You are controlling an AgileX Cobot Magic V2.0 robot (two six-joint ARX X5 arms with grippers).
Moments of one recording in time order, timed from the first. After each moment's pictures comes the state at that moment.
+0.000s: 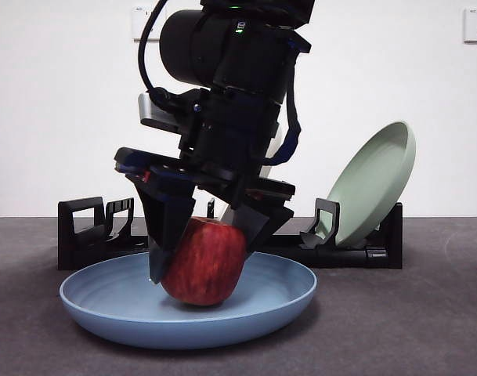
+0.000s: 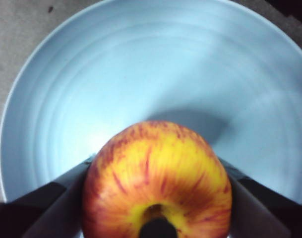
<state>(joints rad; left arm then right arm) -1.10 0.88 1.39 -1.01 -0.81 -0.11 0.87 1.91 1.34 -0.64 -0.08 0.12</state>
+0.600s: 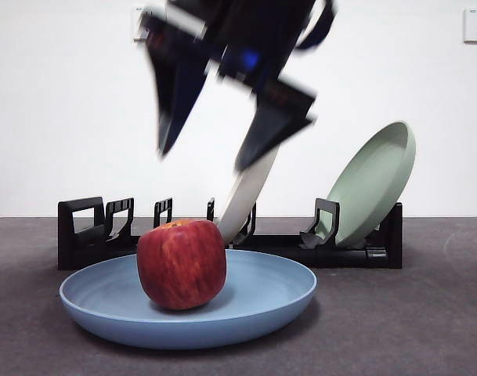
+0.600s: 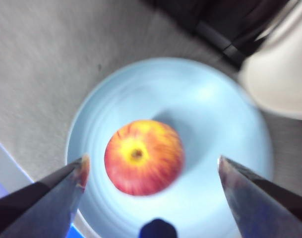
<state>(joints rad) -1.10 0.93 1.39 -1.02 -0.81 -0.12 0.85 1.64 1.34 -0.70 -0.06 0.12</state>
